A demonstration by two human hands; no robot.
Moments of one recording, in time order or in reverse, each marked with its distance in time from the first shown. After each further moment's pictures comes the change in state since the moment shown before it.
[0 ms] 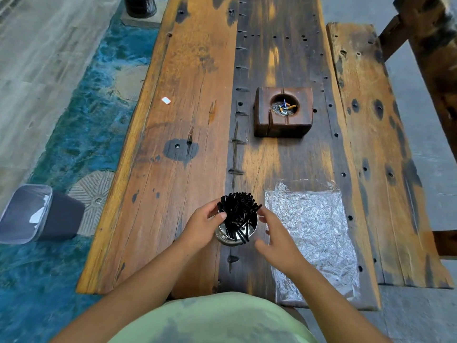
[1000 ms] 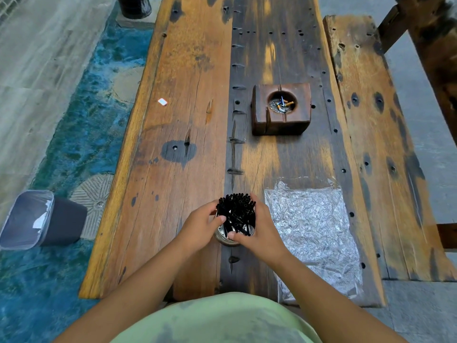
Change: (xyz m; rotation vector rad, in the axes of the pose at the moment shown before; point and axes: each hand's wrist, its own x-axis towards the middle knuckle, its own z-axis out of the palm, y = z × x) left_hand 0.000 0.012 -0.006 0.277 -0.054 0.081; right_hand 0.032 -0.001 0.028 0.093 0.110 -0.102
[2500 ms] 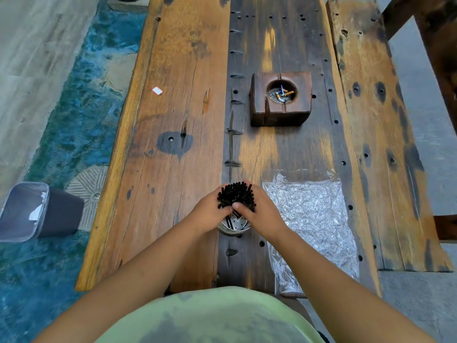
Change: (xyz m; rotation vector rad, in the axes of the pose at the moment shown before) left_hand 0.033 0.011 0.013 0.038 -0.111 -0.109; right_hand 0.036 0.000 -0.018 -0.137 -0.050 0.027
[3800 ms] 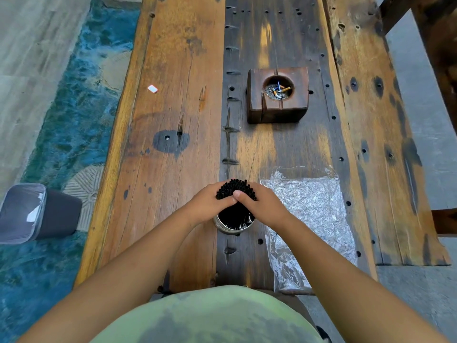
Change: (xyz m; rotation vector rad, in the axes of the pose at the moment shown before) left_hand 0.010 0.012 -0.011 -0.208 -0.137 0.066; right_hand 0.004 -0.015 -0.025 0.131 -0.106 0.030
